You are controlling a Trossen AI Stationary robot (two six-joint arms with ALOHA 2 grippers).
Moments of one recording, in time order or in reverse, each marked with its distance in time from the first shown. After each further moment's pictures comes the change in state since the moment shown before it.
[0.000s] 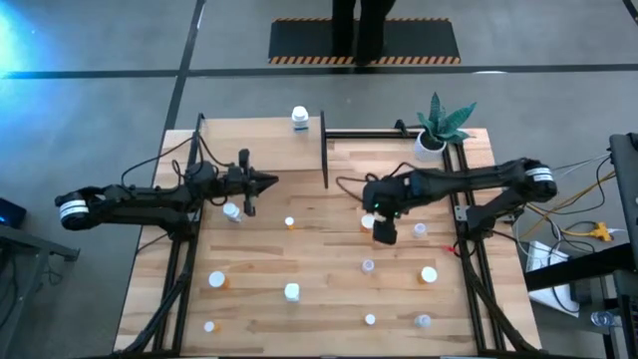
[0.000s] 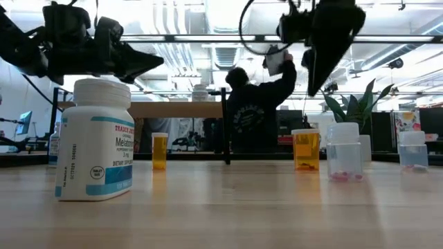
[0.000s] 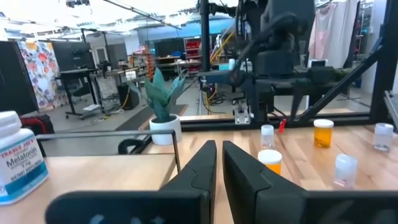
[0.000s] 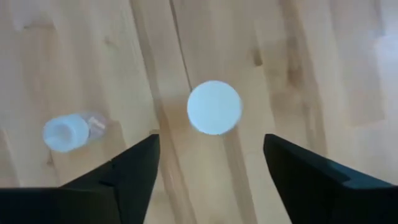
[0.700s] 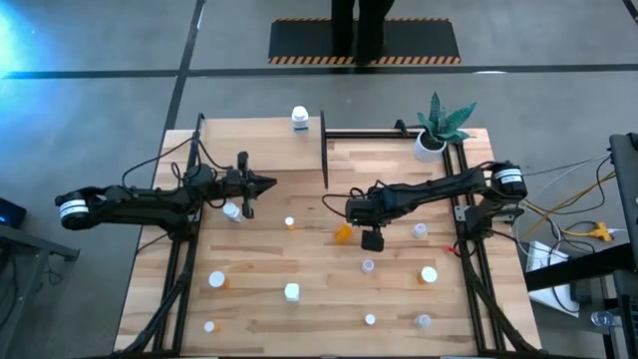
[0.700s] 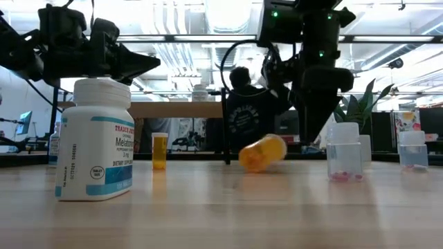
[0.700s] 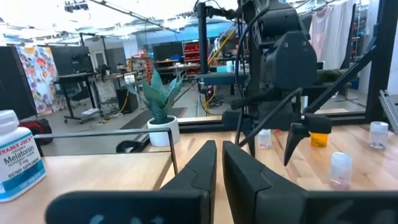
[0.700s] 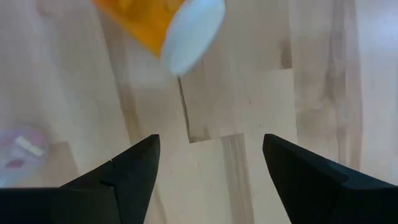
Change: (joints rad) left arm -0.010 0.000 -0.038 0.053 0.000 0.007; right arm 0.011 0.223 -0.051 0.149 0.046 -0.055
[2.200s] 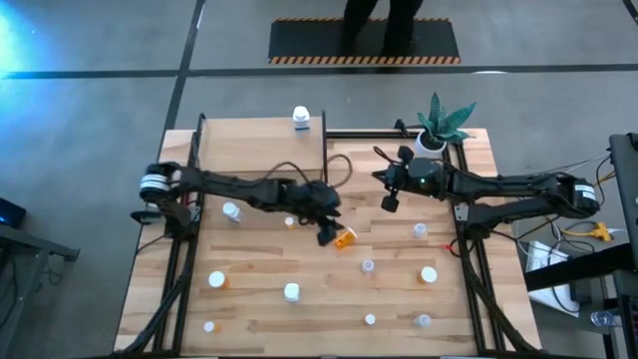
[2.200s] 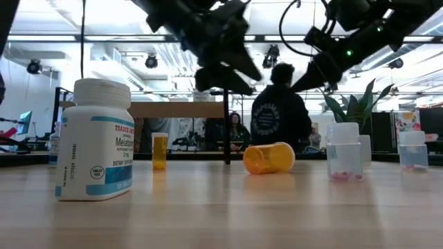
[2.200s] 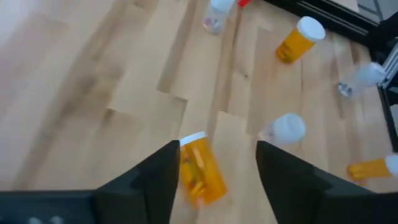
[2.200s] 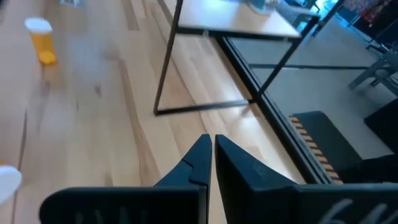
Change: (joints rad) left arm -0.430 0.799 1.144 -1.167 -0.248 -0.451; right arm -0.290 -0.662 -0.624 0.889 0.114 -0.401
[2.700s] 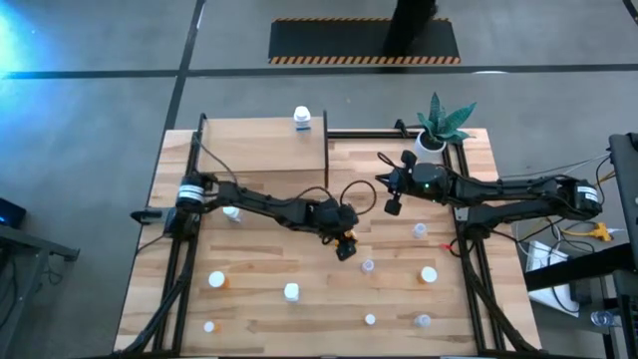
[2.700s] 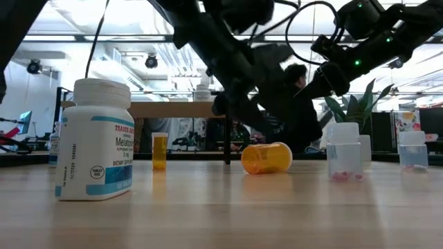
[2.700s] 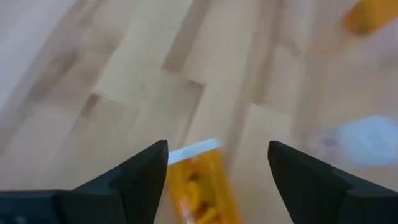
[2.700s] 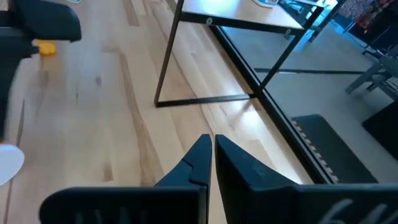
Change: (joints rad) left arm -0.079 0.272 0.186 -0.065 -0.207 -0.051; right arm -0.003 -0.035 -0.108 0.104 0.000 -0.008
